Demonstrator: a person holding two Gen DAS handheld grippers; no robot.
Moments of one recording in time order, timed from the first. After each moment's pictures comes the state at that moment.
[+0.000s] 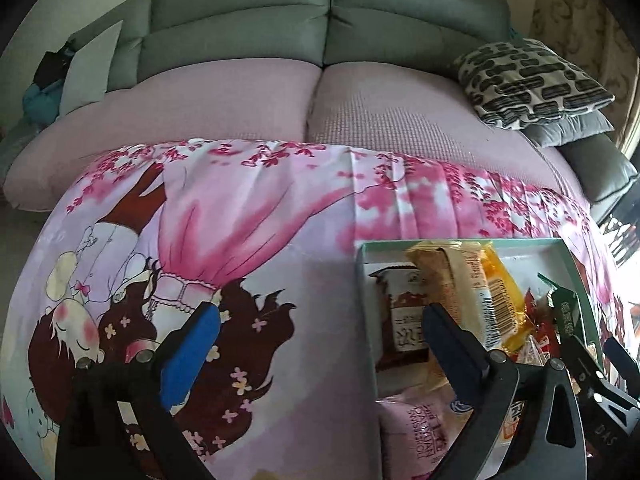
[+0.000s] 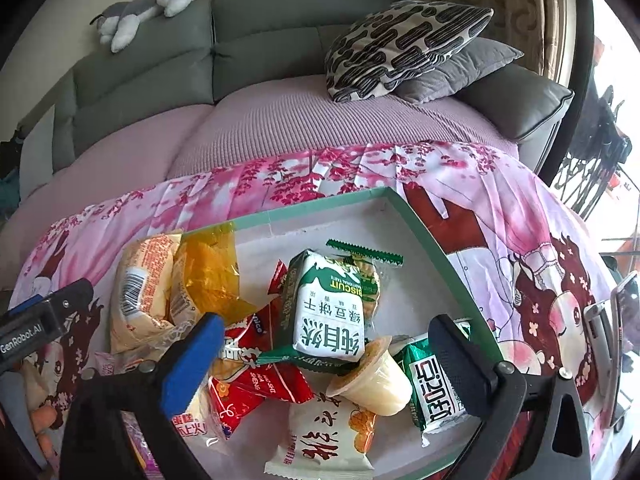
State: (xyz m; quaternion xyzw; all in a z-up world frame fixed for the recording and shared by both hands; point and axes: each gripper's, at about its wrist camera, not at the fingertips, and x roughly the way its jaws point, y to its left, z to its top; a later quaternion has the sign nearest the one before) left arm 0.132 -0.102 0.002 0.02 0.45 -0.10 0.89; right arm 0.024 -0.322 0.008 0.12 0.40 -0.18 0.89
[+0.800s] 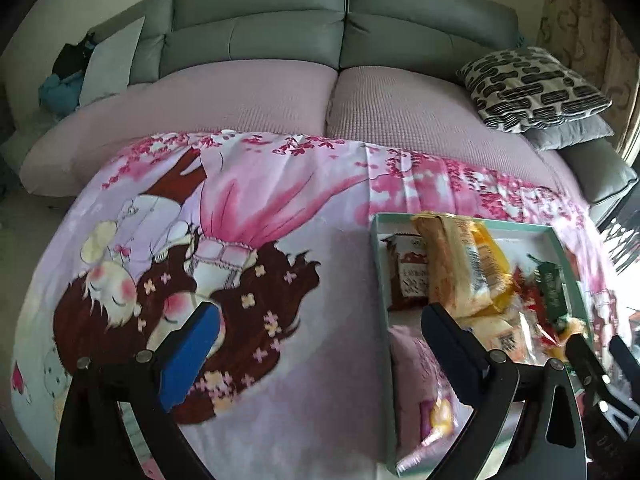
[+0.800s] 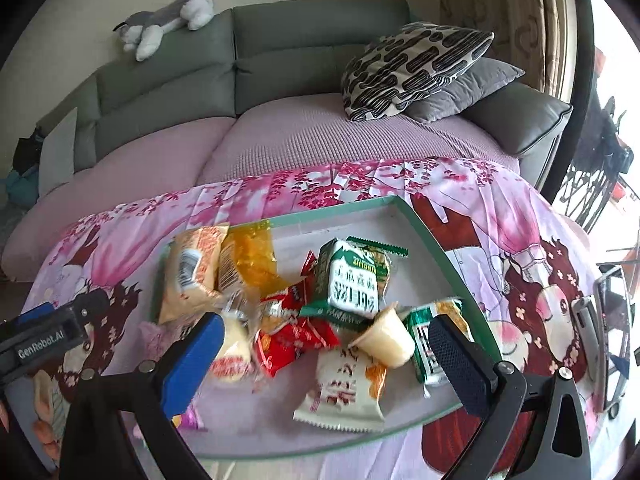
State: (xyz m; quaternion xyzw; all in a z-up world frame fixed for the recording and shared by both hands) left arm 0.081 -0.076 0.023 0.01 0.45 -0.09 0.89; right arm -0.022 -0.289 0.037 0.10 0.38 -0.16 0.91
